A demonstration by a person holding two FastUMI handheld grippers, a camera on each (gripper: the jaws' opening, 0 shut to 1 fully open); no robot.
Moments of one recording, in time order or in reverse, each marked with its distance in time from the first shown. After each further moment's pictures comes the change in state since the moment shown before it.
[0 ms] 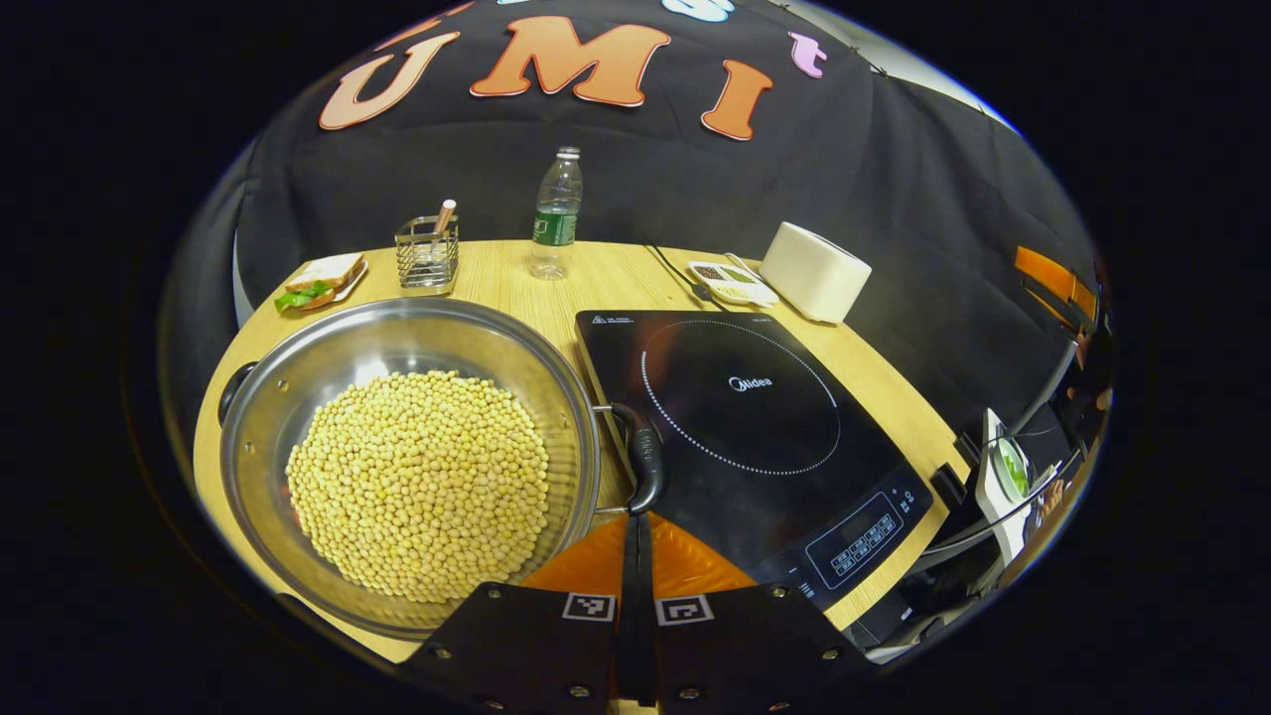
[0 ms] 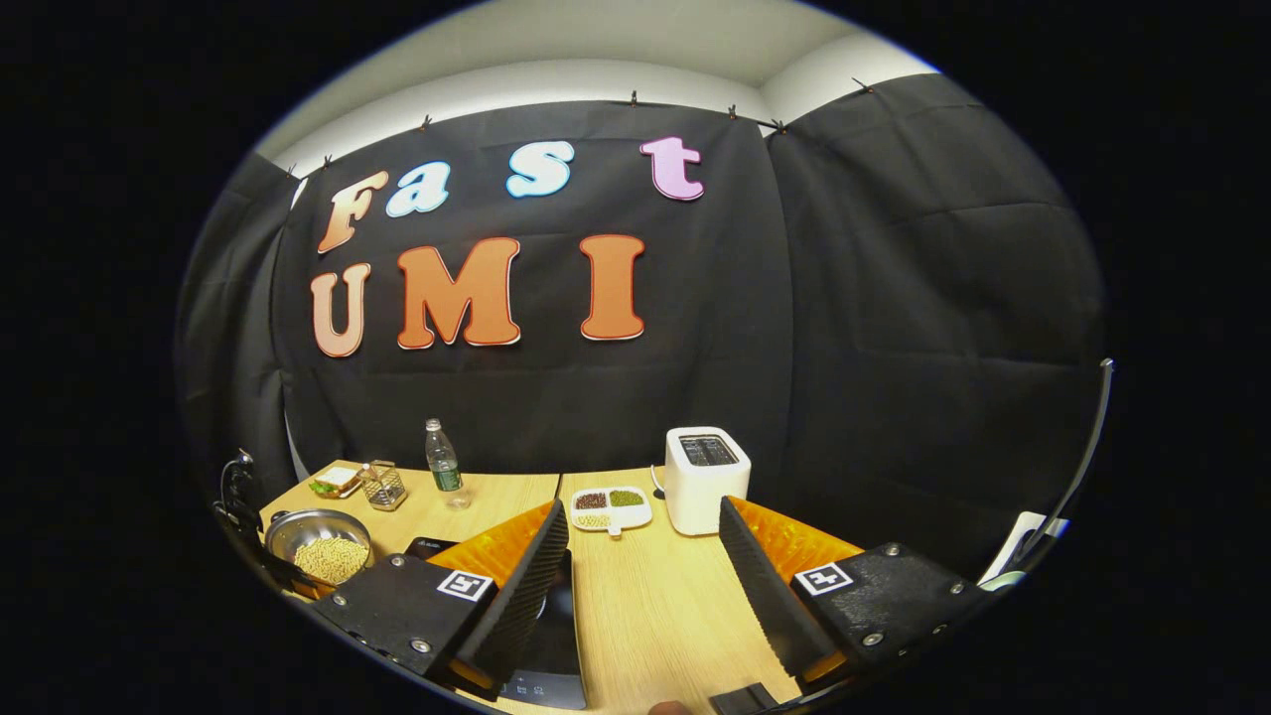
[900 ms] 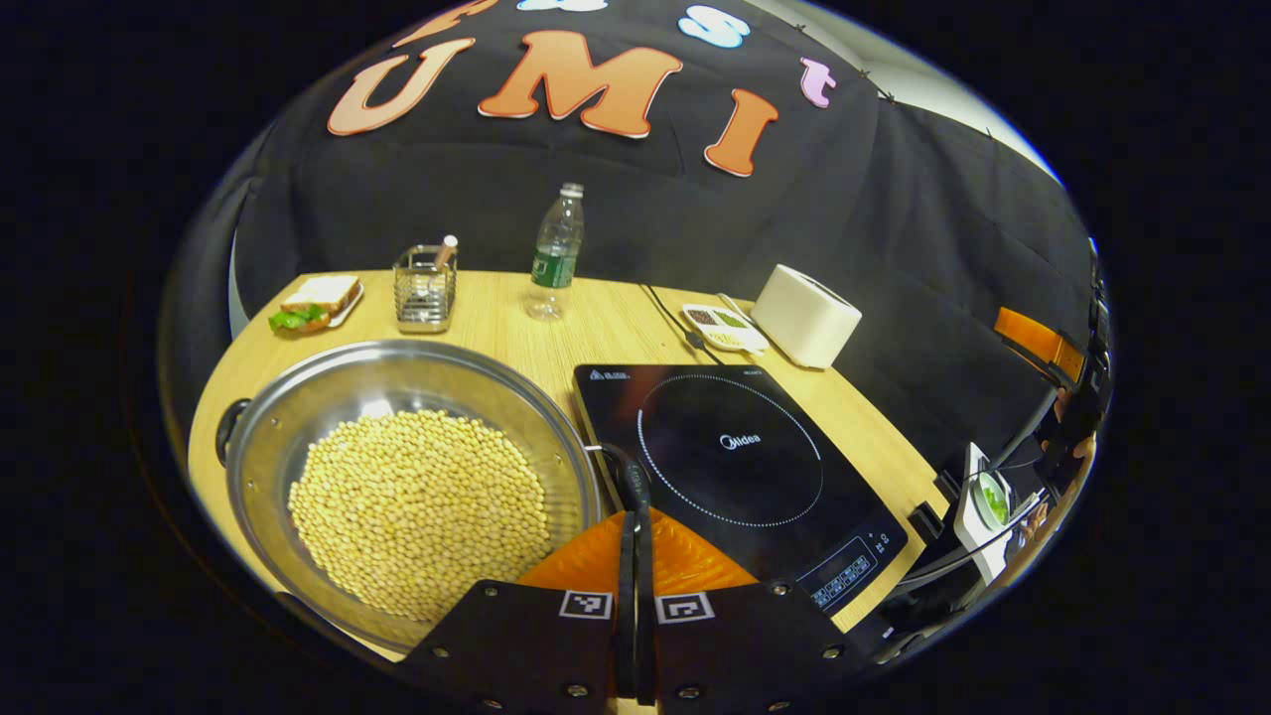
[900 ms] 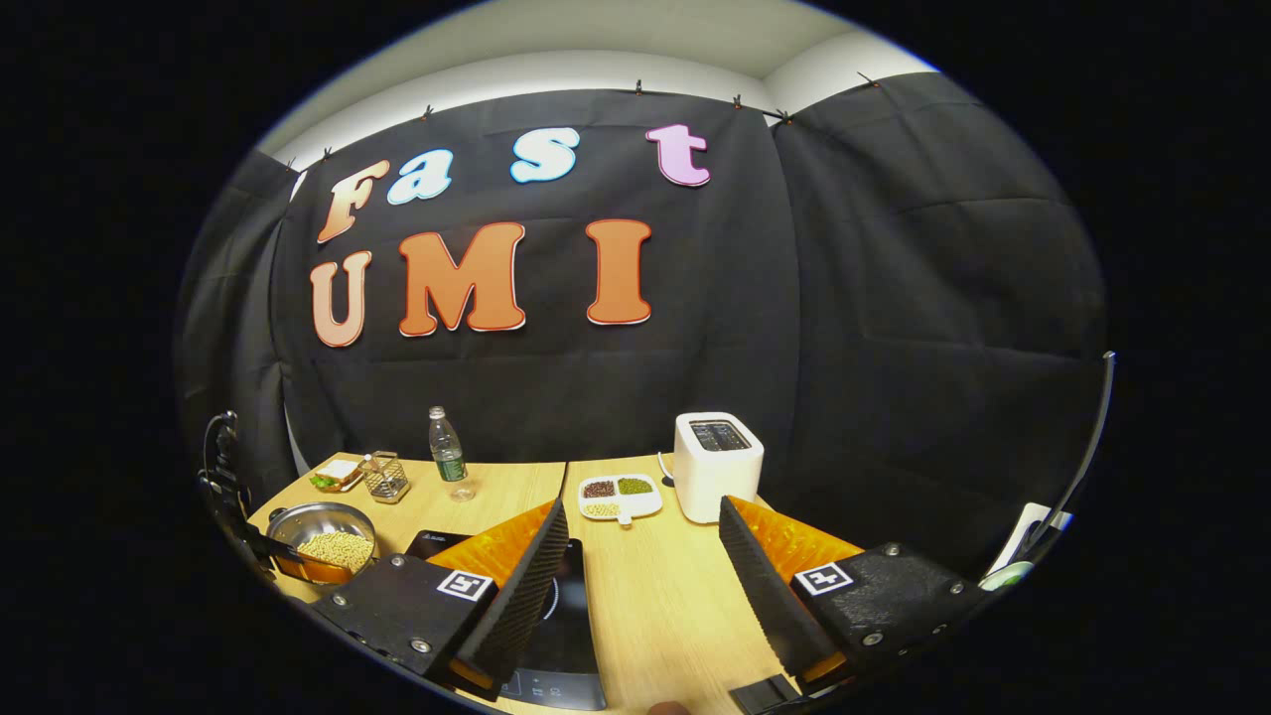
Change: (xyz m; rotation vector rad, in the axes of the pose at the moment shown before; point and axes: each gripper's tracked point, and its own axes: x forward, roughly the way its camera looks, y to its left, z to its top) left arm -0.023 0.014 0.053 -0.003 -0.140 -0.004; right arm 0.002 0.032 -0.015 -0.005 0.037 0.009
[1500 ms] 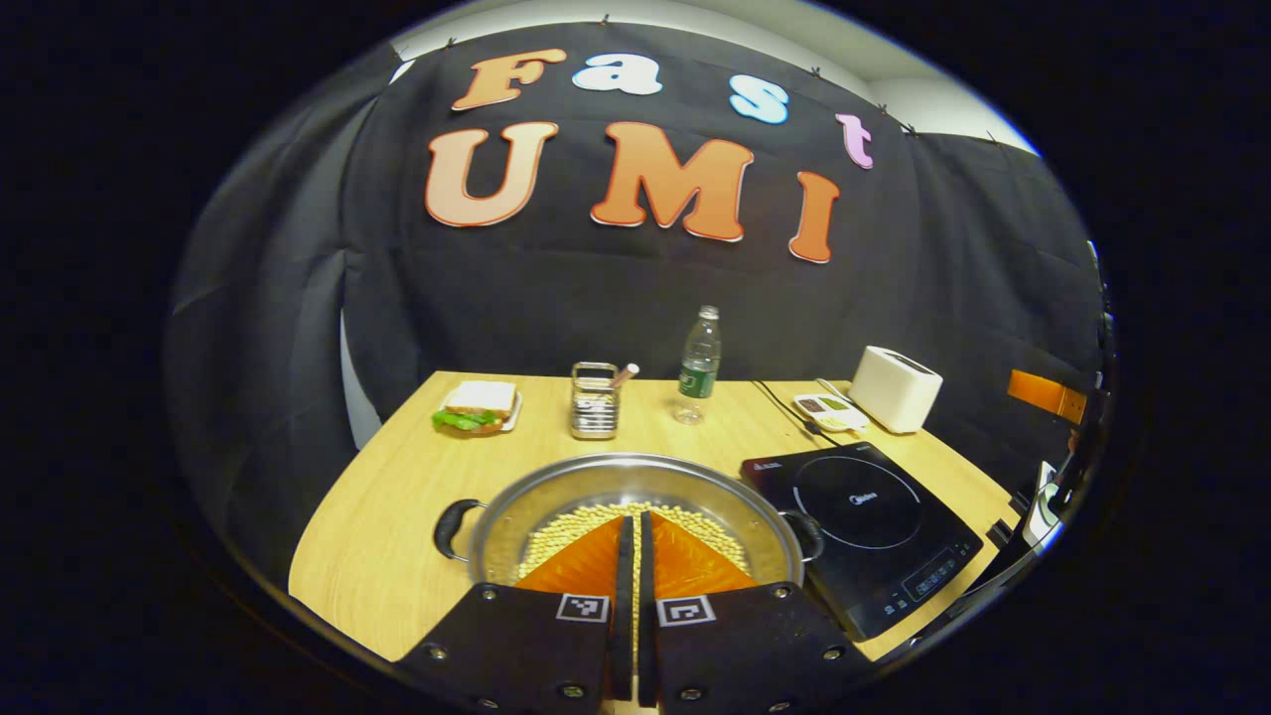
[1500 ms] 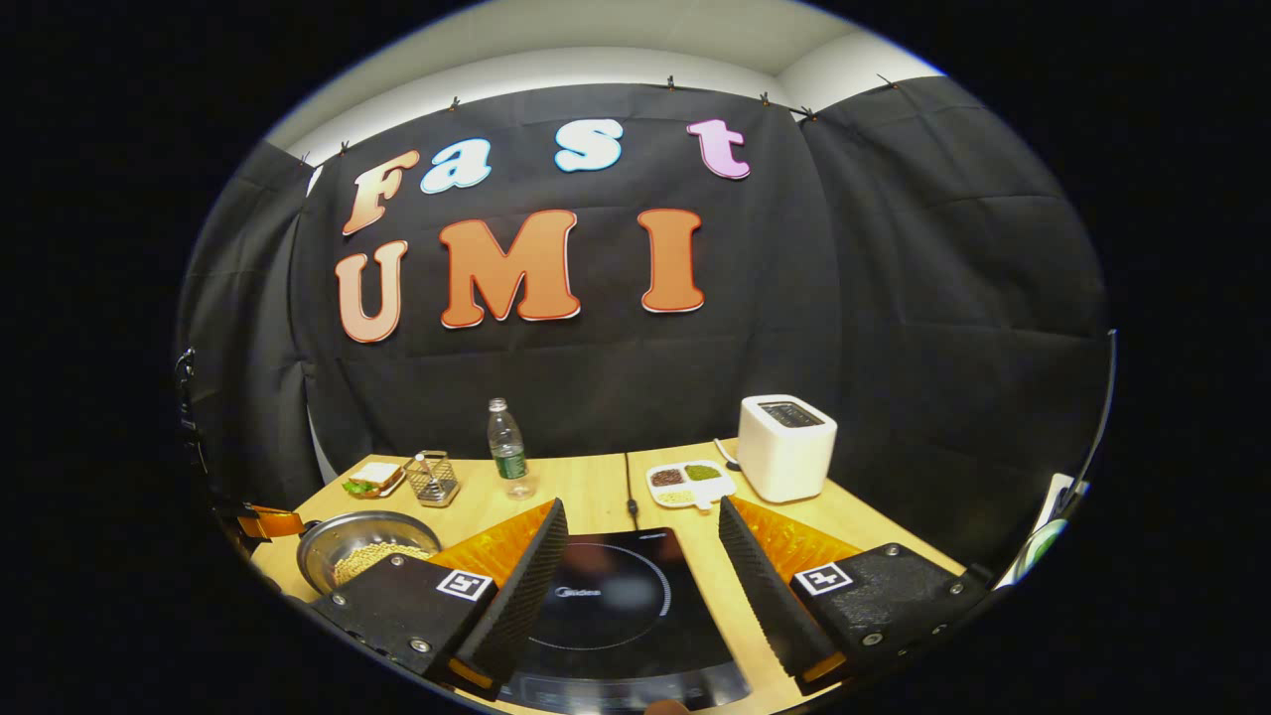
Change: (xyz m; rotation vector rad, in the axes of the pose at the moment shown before) left arm -0.098 0.152 0.057 0.030 -0.239 0.266; right arm -0.005 0.133 -0.032 0.039 0.021 0.048
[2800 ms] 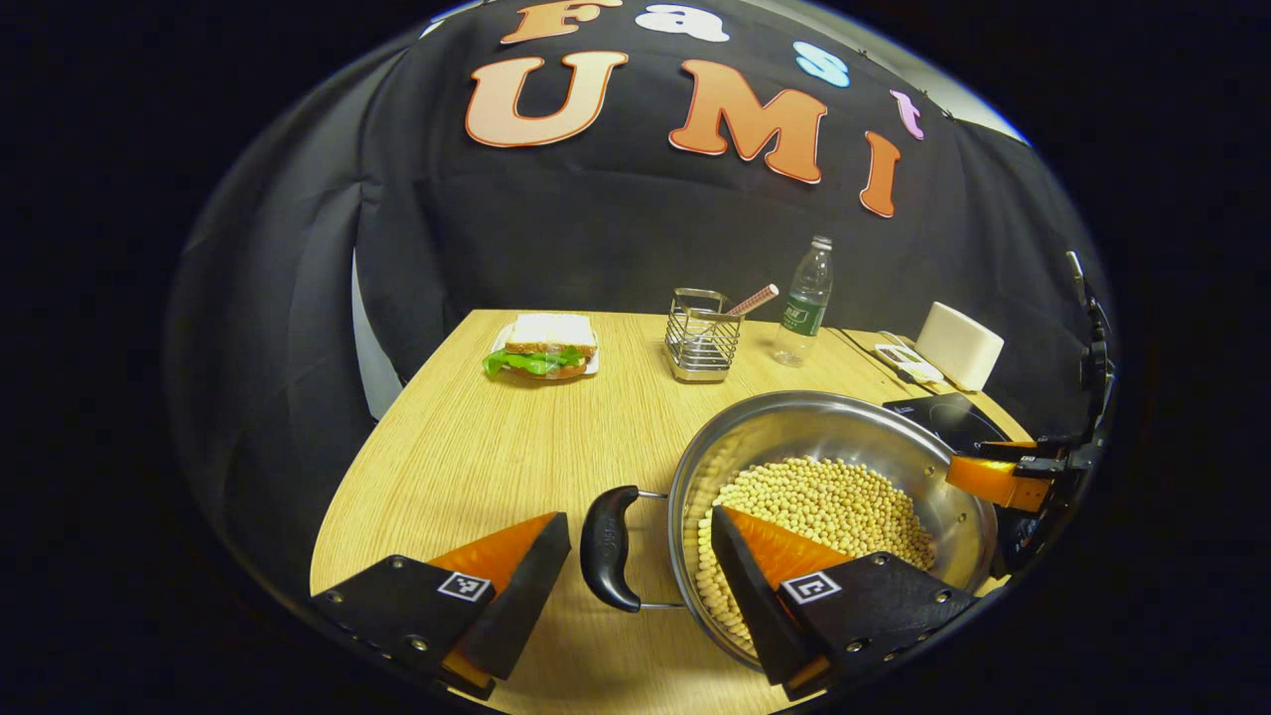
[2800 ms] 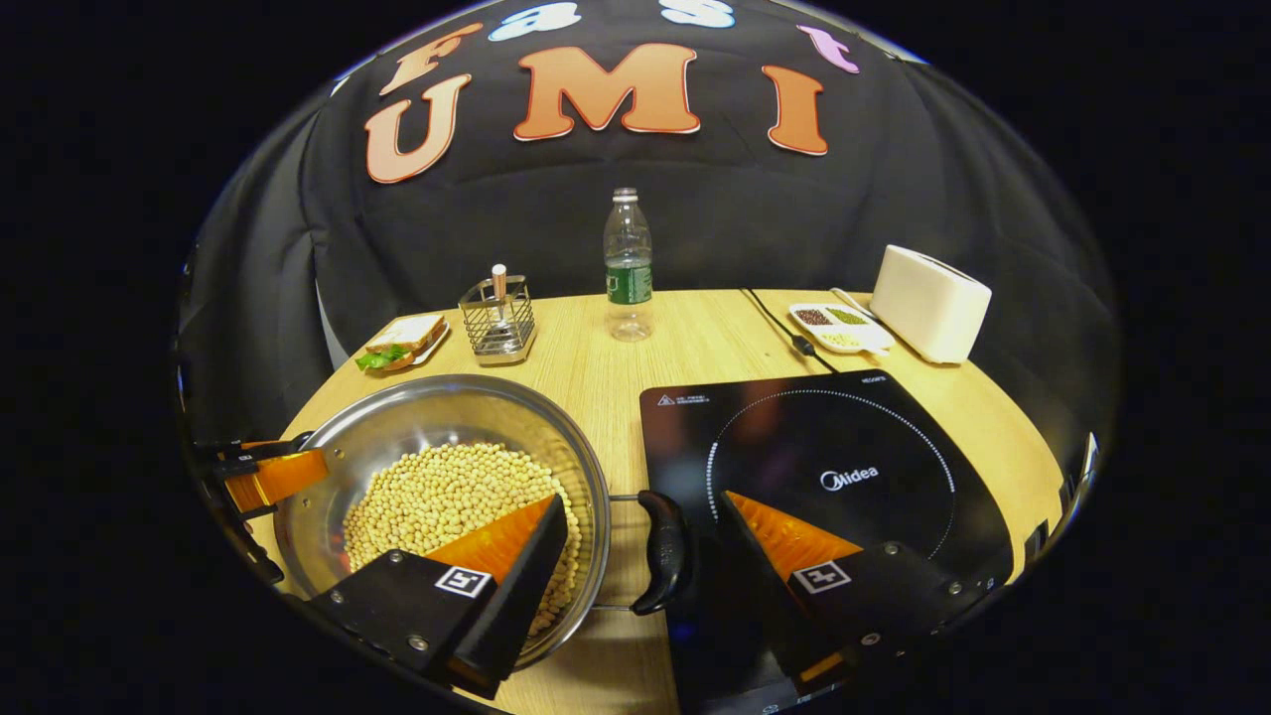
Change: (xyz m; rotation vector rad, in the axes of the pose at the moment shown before) left arm 0.087 0.115 -0.072 -0.006 0.151 -0.016; right arm 0.070 0.188 -0.177 -0.077 0.444 0.049
